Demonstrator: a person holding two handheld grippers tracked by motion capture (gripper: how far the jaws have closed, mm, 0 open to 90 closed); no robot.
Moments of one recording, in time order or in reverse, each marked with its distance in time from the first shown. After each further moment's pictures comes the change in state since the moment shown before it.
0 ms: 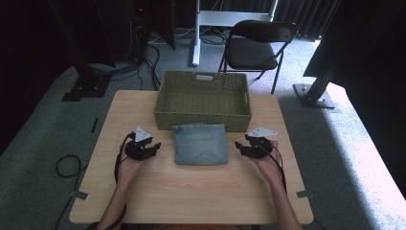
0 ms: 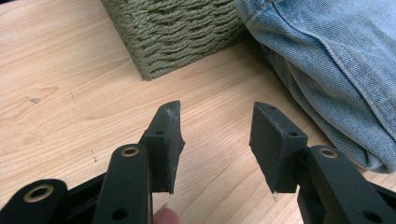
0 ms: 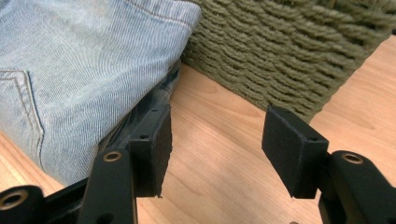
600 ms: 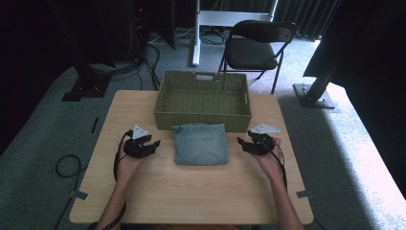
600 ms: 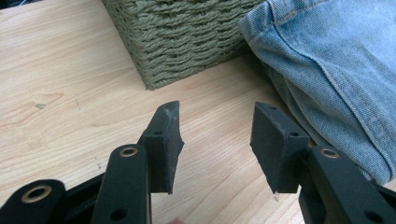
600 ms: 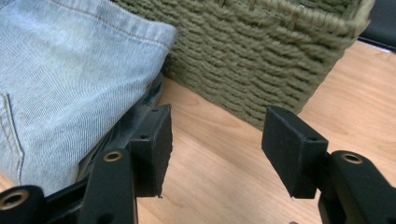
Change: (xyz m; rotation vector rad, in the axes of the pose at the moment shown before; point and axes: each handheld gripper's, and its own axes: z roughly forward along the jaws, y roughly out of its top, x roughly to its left) left arm 0.005 0.007 -0.005 -0.026 -0.011 -0.036; right arm -0.008 0.010 -0.004 -0.027 -0.047 0.018
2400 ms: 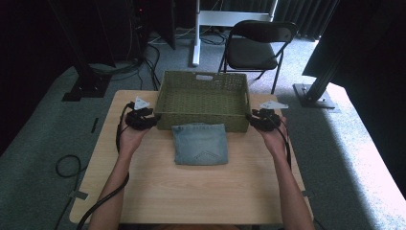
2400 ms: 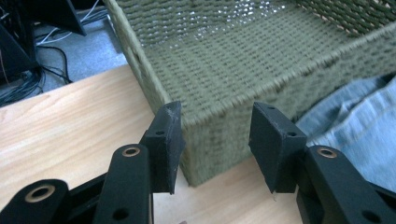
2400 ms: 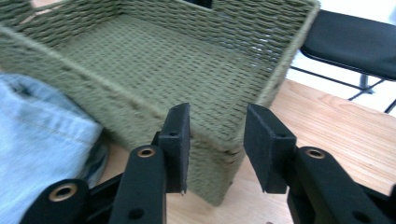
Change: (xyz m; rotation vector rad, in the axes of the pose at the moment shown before) left arm 0.033 0.087 0.016 -0.063 0.042 0.028; right arm -0.054 0.055 0.012 -0.059 -0.061 0.065
